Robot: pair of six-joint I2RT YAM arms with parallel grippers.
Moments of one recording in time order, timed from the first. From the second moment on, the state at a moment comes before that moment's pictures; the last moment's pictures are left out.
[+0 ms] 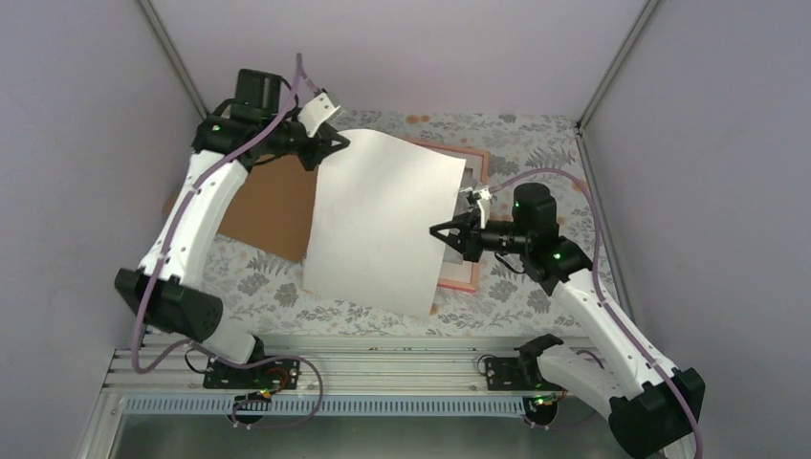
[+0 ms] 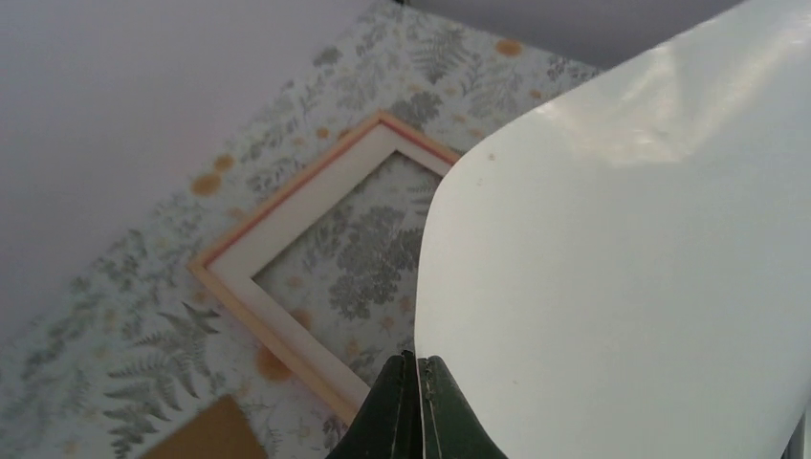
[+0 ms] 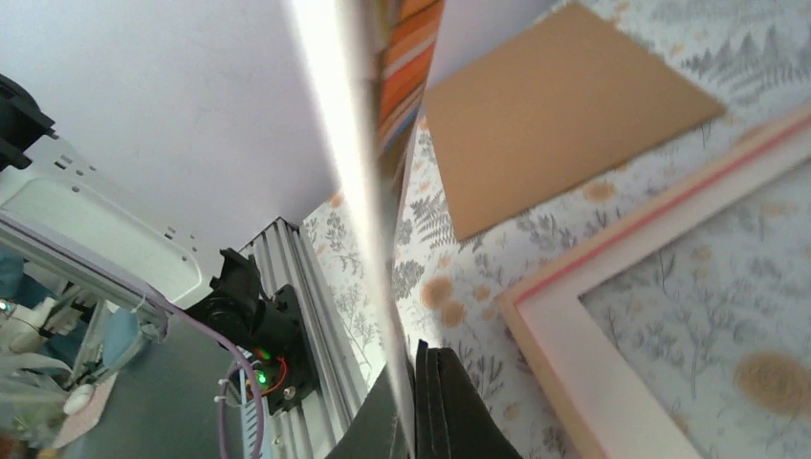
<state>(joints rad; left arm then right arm) -0.27 1.51 1.78 -0.95 0.65 0.46 0.42 0.93 0.80 -0.28 -0.85 0.20</state>
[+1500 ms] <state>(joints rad) -0.24 1.59 1.40 -0.54 0.34 0.38 0.18 1.43 0.97 -0.09 -0.57 0.16</state>
